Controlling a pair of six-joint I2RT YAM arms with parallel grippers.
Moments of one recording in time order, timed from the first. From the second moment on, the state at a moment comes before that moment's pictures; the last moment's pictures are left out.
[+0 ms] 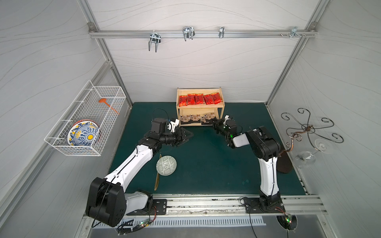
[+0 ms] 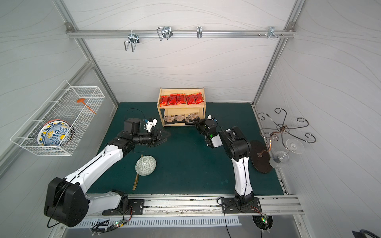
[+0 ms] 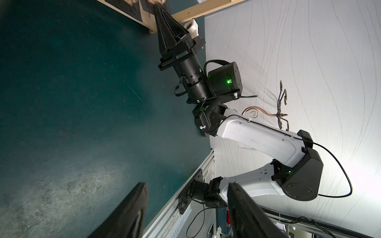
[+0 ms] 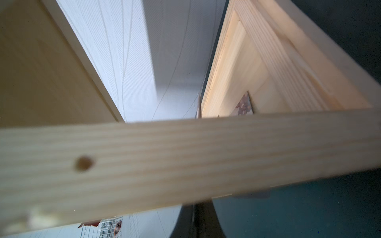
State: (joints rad) left arm -0.29 1.25 0.88 -0.25 0.79 -0.86; right arm 0.44 2.17 1.04 0.97 -0.21 1.45
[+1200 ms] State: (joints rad) left arm -0.29 1.25 0.87 -0.24 0.80 -0.86; right arm 0.42 2.25 1.06 0.99 -0.15 1.52
